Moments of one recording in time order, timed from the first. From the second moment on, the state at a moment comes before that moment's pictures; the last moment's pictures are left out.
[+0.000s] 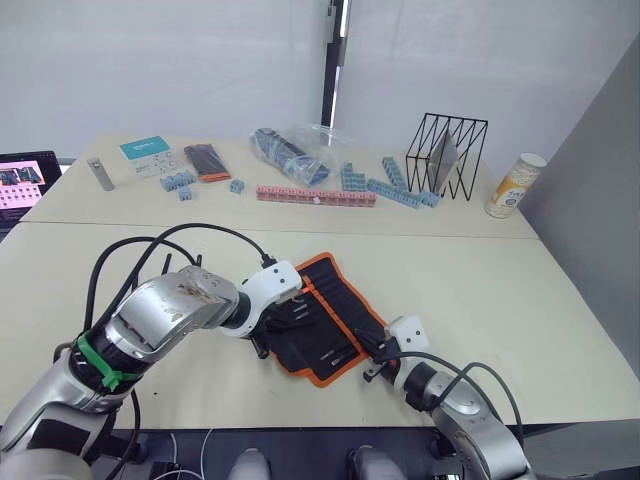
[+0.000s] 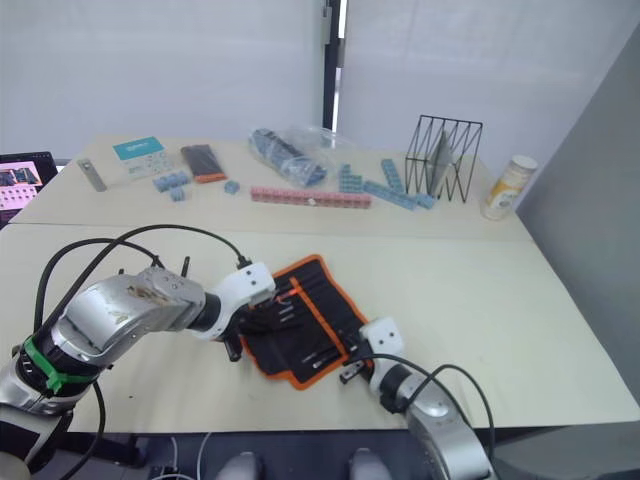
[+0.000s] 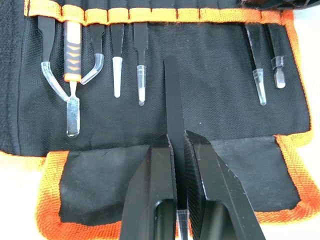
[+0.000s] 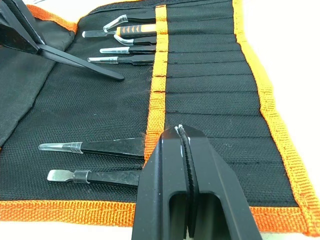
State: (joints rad) left arm -0.75 0.80 -0.48 -0.42 -0.52 1.37 -0.65; right arm 0.09 -0.29 0.22 -0.29 0.21 0.33 0.41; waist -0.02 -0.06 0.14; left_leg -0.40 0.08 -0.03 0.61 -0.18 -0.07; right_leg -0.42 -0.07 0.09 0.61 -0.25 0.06
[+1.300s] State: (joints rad) left arm -0.84 0.63 -0.64 -0.17 -0.27 1.18 -0.73; right arm 0.09 -0.28 0.24 -0.30 0.17 0.33 0.37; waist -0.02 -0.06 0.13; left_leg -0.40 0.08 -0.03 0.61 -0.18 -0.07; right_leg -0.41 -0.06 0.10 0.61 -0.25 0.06
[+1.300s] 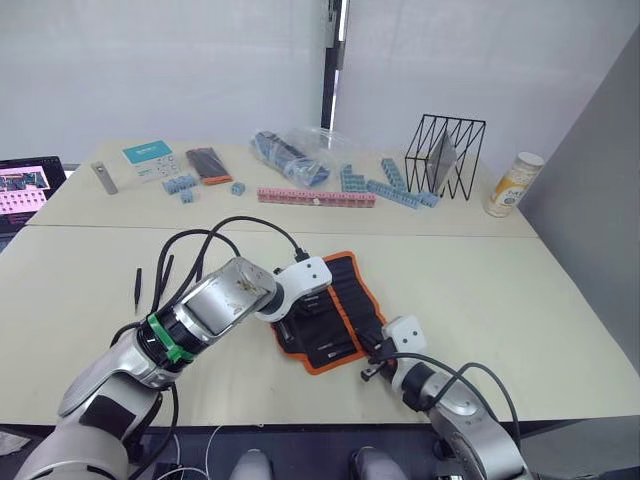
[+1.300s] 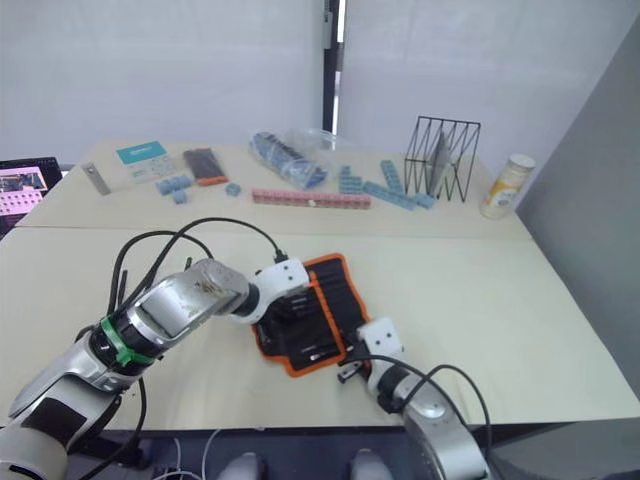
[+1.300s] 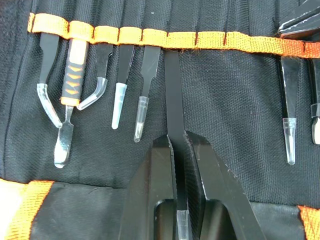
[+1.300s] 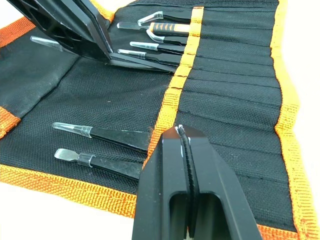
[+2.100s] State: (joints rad) left arm -0.90 0.43 -0.68 0.18 -0.08 0.78 -0.87; right arm 0.10 -0.32 0.25 -0.34 0.16 0.37 0.37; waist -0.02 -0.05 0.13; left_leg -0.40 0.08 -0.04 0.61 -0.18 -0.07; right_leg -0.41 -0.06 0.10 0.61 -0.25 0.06
